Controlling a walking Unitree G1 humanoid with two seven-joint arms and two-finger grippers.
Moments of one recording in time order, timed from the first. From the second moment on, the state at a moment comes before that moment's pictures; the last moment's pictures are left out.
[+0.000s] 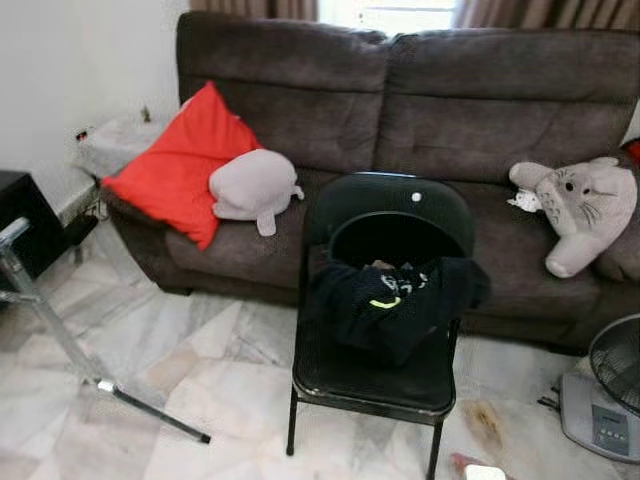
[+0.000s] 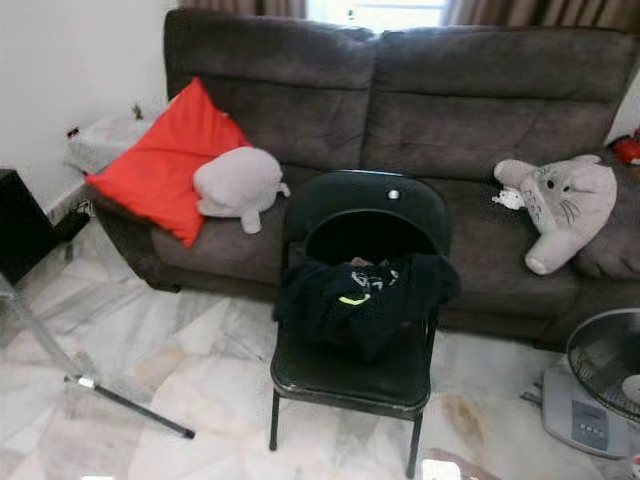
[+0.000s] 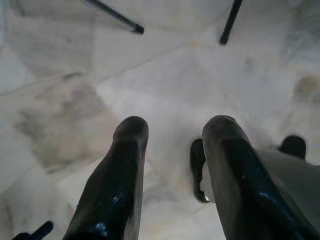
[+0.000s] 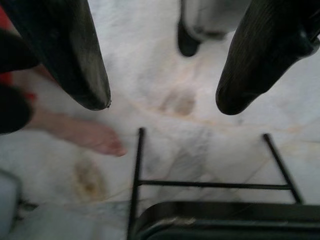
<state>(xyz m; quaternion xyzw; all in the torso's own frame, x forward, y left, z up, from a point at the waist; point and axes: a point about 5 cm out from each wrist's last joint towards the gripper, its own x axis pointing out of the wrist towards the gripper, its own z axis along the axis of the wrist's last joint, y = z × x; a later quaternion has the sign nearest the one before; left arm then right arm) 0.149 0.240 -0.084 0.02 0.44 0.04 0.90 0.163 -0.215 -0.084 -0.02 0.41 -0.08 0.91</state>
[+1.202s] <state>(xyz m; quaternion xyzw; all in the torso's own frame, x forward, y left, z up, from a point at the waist) 0.146 0.226 -0.090 0.01 0.46 0.05 0.89 0.247 -0.178 0.013 0.10 0.12 -0.02 0.99</state>
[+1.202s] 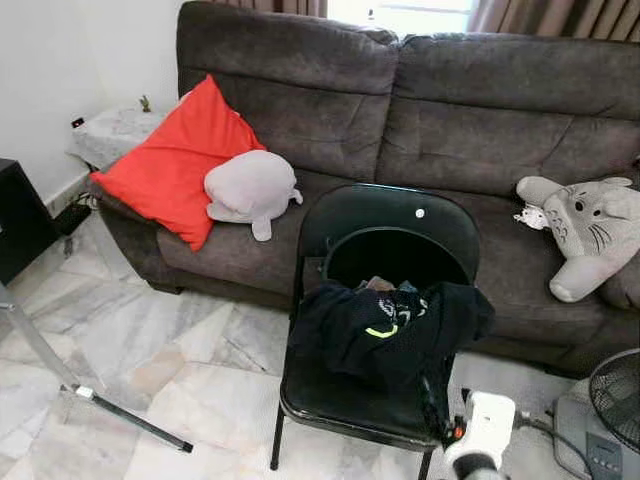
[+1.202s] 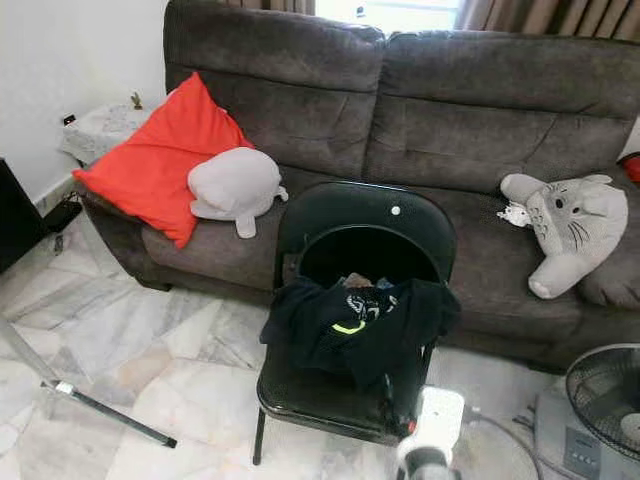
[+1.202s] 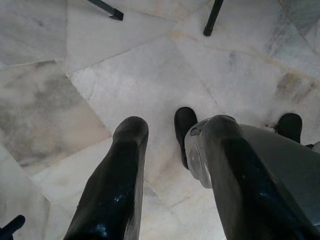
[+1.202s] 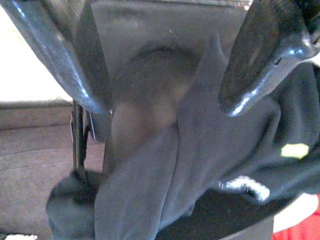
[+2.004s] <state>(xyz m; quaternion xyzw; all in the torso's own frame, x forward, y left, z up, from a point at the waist) 0.149 0.224 -0.088 0.02 0.44 0.03 0.90 0.268 -0.162 -0.009 0.12 0.22 0.08 0.97</state>
